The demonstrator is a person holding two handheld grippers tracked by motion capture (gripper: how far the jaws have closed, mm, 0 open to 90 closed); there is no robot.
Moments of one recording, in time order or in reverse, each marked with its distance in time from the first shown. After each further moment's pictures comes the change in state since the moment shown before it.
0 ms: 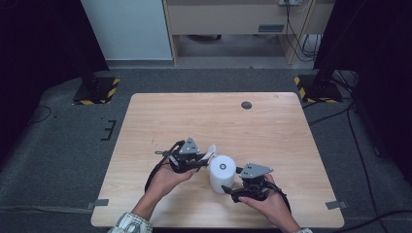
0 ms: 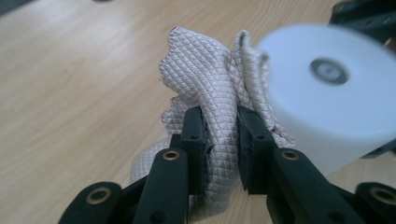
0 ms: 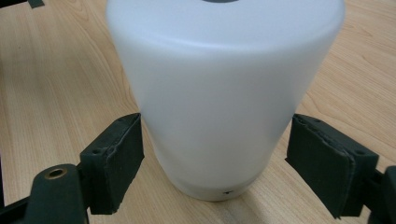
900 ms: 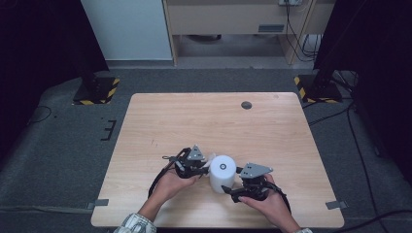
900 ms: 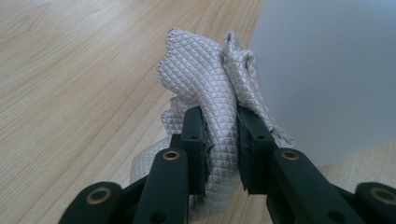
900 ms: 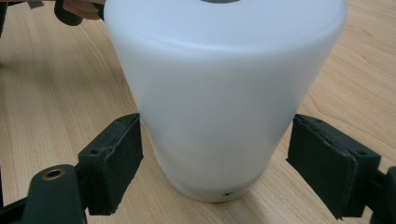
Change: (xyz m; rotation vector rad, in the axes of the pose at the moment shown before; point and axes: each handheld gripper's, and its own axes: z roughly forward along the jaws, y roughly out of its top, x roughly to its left) left arm -0.001 -0.030 0.038 0.132 -0.005 -0.004; right arm 0.000 0.000 0.000 0.002 0.000 0.003
